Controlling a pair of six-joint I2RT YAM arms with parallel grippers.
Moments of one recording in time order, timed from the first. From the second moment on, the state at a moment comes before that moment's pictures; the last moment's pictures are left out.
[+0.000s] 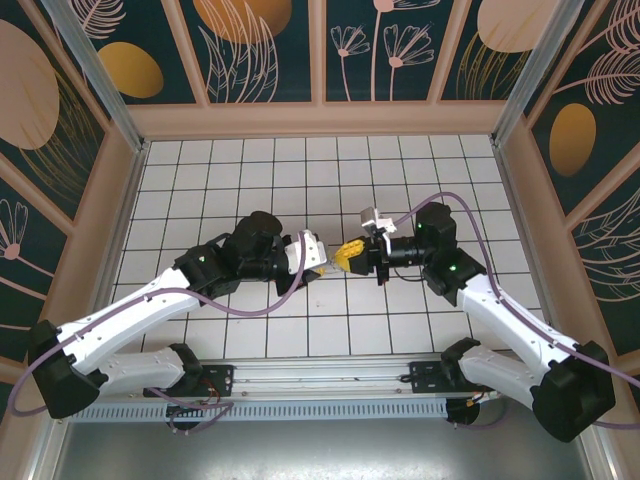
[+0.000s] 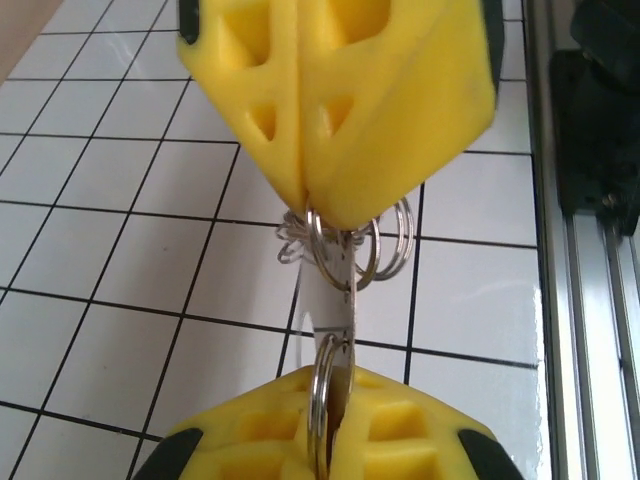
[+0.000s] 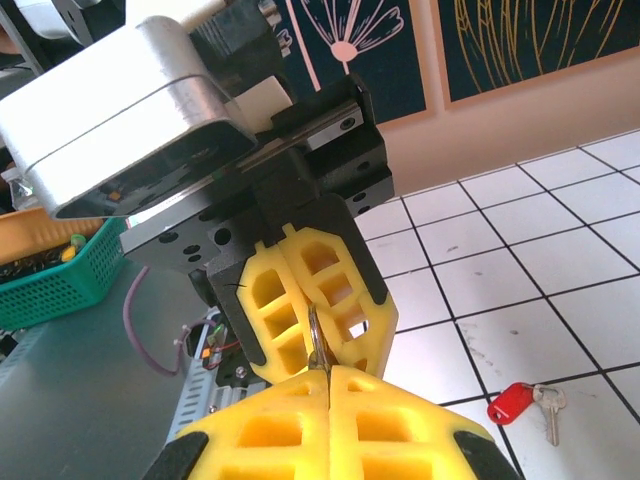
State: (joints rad) left arm -0.90 1.14 1.01 -0.51 0.30 0.37; right arm 0.55 1.01 0.68 0.11 -1.07 0.06
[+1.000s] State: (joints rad) left arm -0.90 1.11 1.01 -0.55 0.31 0.38; right arm 0.61 1.01 0.72 -0.01 -1.02 0.00
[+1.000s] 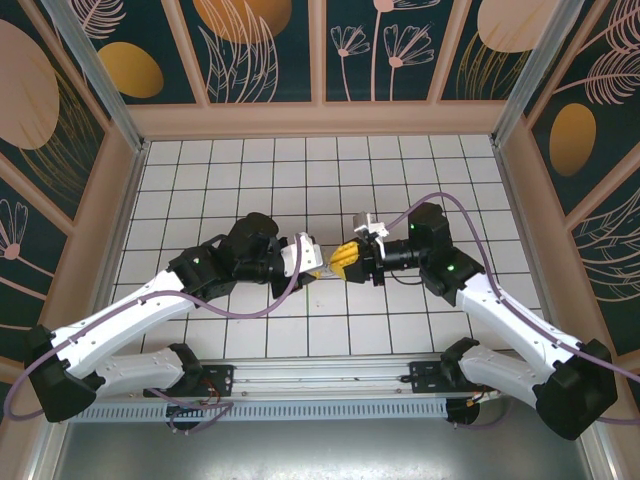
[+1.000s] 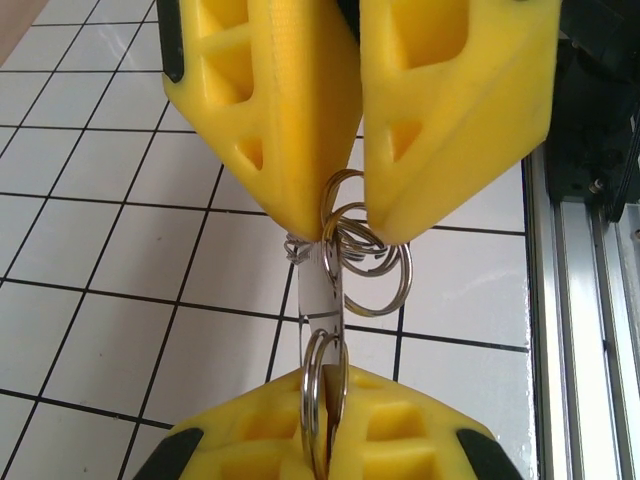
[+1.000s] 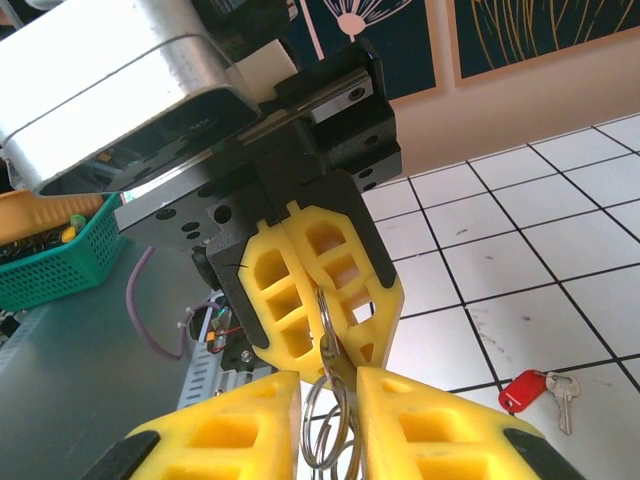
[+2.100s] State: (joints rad) left arm -0.90 1.11 1.01 -0.54 0.28 0.38; right arm 0.62 1.02 0.78 -0.15 -0.88 0.06
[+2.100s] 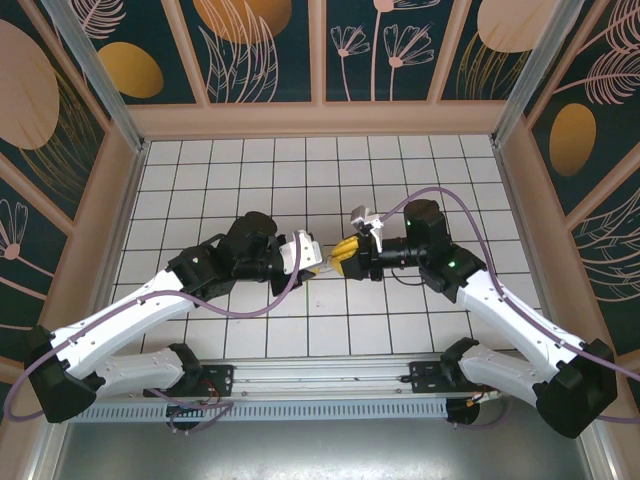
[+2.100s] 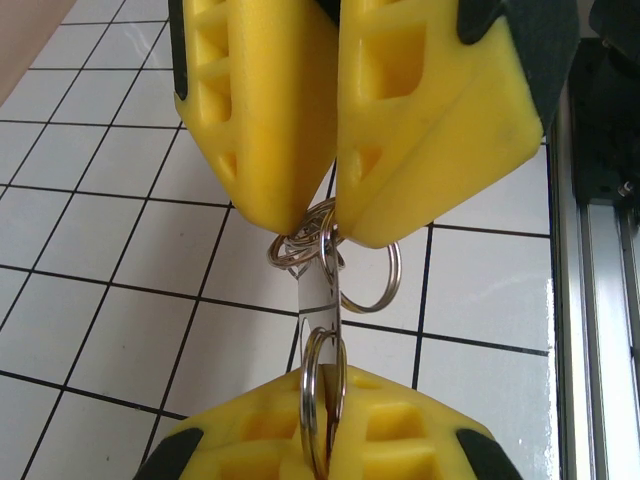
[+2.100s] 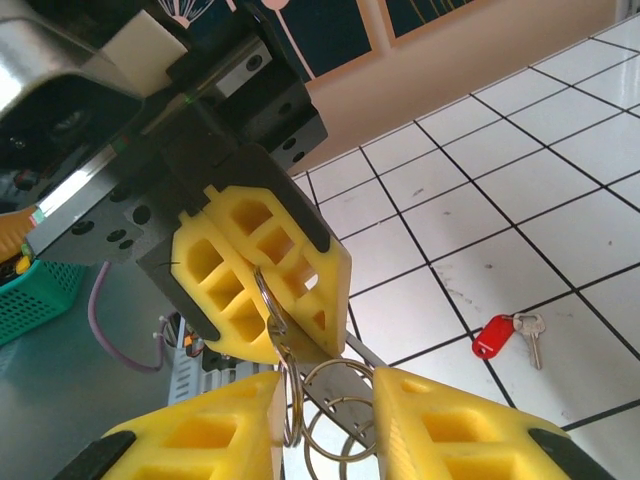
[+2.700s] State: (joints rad) left arm -0.90 1.10 1.01 -0.54 0.27 0.38; right arm 0.62 1.02 0.80 -0.18 -0.88 0.04
